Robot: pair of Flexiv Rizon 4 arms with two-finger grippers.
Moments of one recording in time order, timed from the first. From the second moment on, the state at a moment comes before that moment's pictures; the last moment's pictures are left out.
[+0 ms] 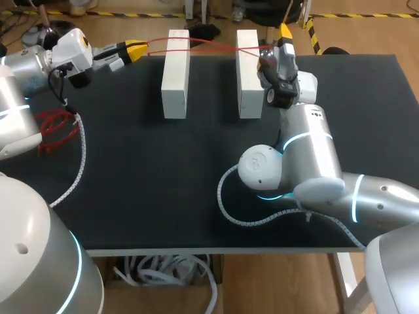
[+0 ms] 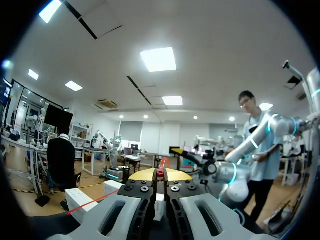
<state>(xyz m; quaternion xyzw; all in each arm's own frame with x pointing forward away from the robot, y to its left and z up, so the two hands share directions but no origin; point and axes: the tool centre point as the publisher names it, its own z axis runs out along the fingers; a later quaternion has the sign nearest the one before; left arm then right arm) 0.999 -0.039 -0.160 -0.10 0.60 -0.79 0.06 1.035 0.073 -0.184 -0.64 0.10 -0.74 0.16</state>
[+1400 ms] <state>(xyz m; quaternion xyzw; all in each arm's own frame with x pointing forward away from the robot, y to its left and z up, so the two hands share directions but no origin) 0.999 -0.039 -0.160 -0.10 0.60 -0.79 0.06 1.031 0.077 -0.191 -0.65 0.11 -0.74 0.16</state>
